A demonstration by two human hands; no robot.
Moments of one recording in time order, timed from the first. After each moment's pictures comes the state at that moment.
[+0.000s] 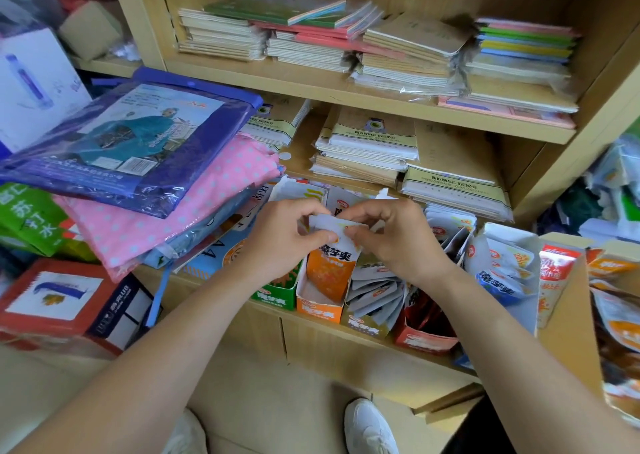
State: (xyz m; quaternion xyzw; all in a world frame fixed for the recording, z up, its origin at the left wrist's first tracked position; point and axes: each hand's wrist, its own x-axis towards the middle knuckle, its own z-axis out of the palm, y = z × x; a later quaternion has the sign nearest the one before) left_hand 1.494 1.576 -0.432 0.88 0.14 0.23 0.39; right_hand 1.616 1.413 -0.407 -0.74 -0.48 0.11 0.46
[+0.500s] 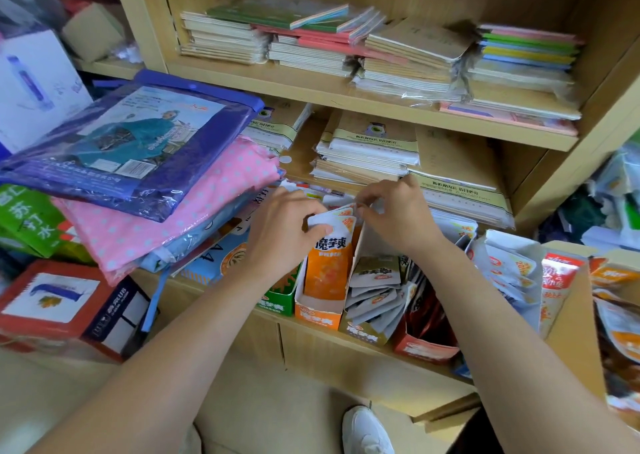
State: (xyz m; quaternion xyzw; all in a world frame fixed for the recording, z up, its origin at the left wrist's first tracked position) left_hand 1.515 1.586 -0.444 0.92 0.15 0.30 0.19; right_hand 1.671 1.445 -0.427 -0.85 -0.45 -0.05 0.27
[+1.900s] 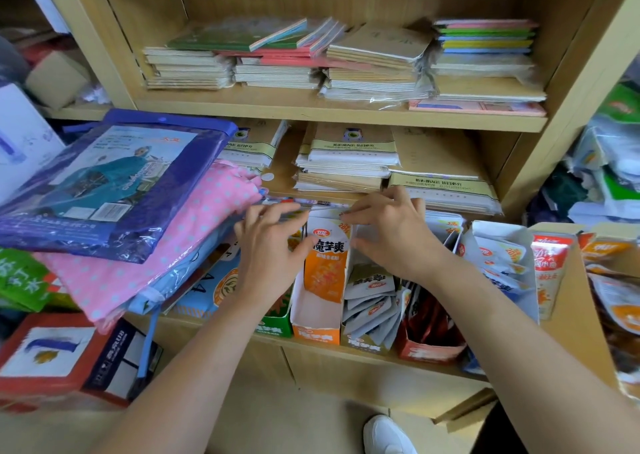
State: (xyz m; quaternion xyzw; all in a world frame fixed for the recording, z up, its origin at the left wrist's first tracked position) left_hand 1.527 1.591 -0.464 0.92 0.18 0.33 0.12; right_hand 1.644 1.413 -0.411 -0.85 -0.47 -0.08 0.20
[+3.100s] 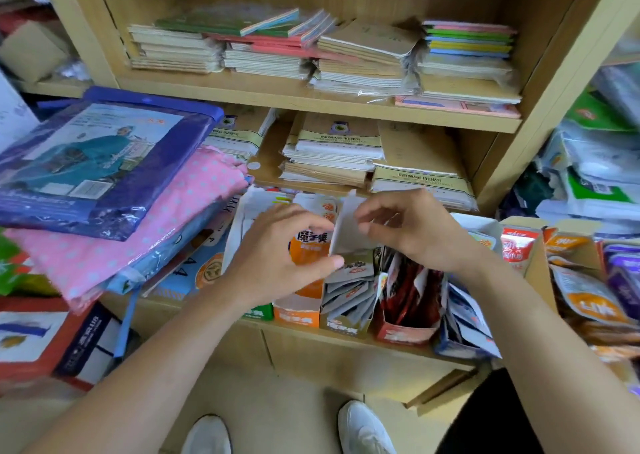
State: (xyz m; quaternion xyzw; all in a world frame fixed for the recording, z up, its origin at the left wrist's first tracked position) left_hand 1.495 1.551 -0.425 0.92 0.03 0.22 0.32; right_hand 1.652 1.363 -0.390 -0.77 -0.48 0.09 0.40
